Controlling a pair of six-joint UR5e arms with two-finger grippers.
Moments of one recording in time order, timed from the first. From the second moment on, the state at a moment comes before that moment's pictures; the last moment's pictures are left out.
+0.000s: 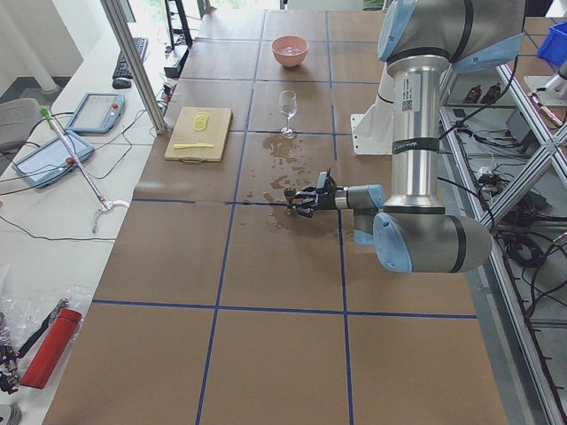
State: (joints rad) left arm -0.05 -1.45 -1.57 -2.99 -0.49 -1.03; right arm 1.50 -1.82 1.93 -1.21 2.31 0.18
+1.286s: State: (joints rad) left arm -0.08 -1.45 -1.57 -3.00 -0.49 -1.02; right arm 1.50 -1.82 1.94 -1.21 2.31 0.18
